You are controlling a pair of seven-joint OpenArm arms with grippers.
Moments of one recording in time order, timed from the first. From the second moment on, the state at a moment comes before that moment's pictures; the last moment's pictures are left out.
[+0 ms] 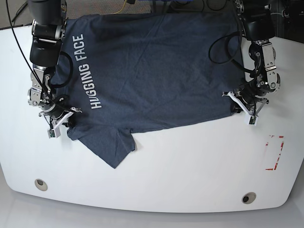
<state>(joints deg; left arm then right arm) -4.2 -13.6 -14.6 73.2 -13.1 -26.8 37.9 18.9 22.5 10.6 46.4 13.8 32.2 -23.9</state>
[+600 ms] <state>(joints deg) -4.2 -13.6 -14.6 75.0 -12.1 -26.7 39.8 17.4 22.5 10.5 57.5 12.6 32.2 -34.7</state>
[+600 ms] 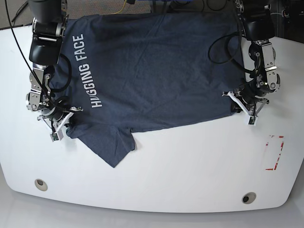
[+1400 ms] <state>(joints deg) -13.5 -19.2 -14.9 86.0 -10.8 -26.1 50.0 22.1 23.9 10.3 72.4 12.7 33.0 -45.0</state>
